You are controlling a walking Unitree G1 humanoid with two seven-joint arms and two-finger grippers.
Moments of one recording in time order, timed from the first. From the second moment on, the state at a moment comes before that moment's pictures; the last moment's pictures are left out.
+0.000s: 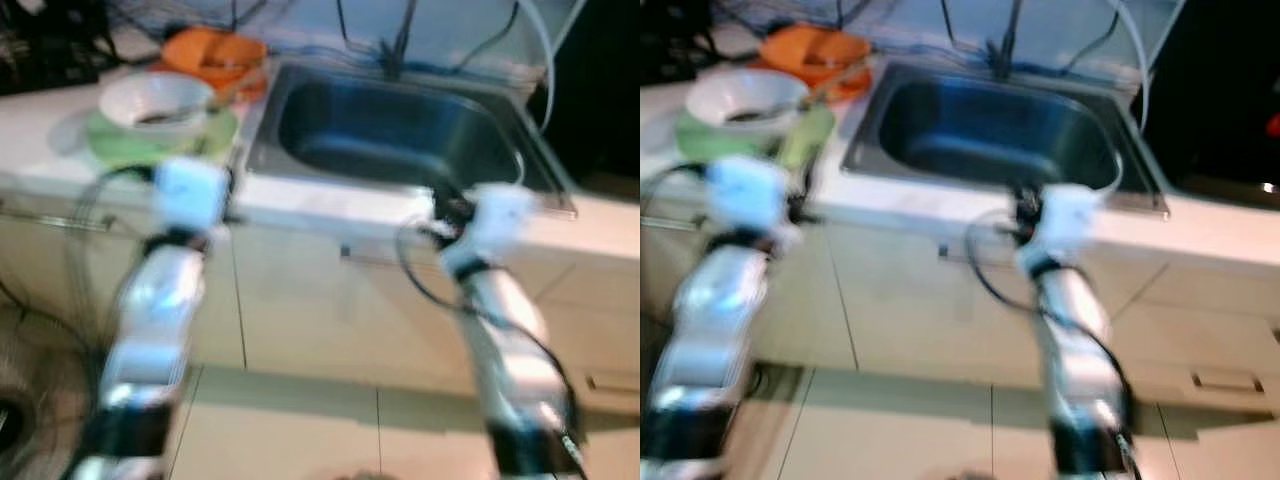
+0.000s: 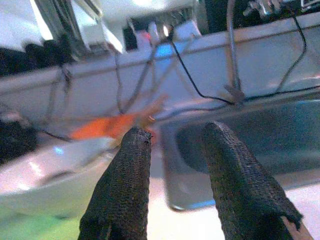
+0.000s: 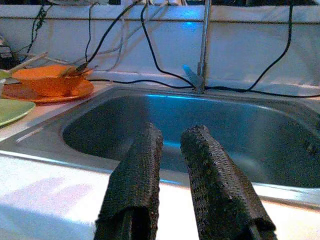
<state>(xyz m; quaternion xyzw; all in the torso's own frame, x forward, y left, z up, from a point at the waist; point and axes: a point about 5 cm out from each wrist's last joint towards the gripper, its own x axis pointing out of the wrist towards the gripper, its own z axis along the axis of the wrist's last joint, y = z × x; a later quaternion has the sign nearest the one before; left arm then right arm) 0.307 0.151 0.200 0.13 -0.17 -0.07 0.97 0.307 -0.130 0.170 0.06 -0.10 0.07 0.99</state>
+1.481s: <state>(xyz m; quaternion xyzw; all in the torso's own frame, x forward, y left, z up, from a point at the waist) 0.323 0.133 0.204 0.14 -0.17 -0.10 0.97 0.326 -0.110 0.166 0.10 -0.08 0.07 0.99</state>
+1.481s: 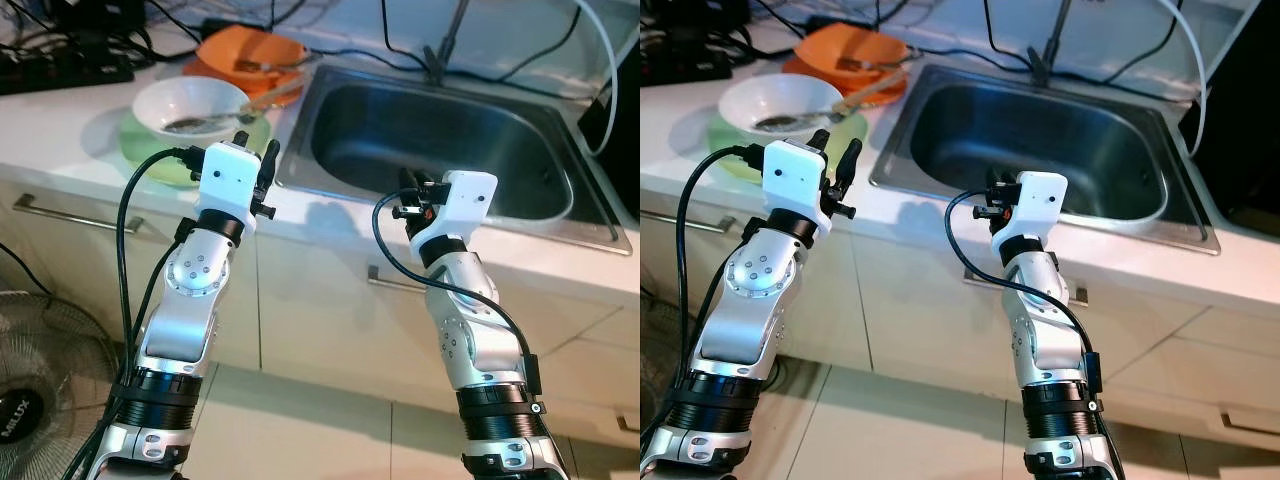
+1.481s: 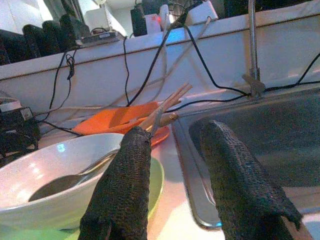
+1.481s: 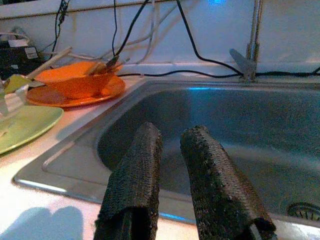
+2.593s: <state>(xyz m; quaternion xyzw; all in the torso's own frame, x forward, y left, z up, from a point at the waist) 0.324 0.143 0.203 0.14 -0.16 -0.09 0.97 0.327 -0.093 0.176 0.13 -0.10 0.09 0.98</state>
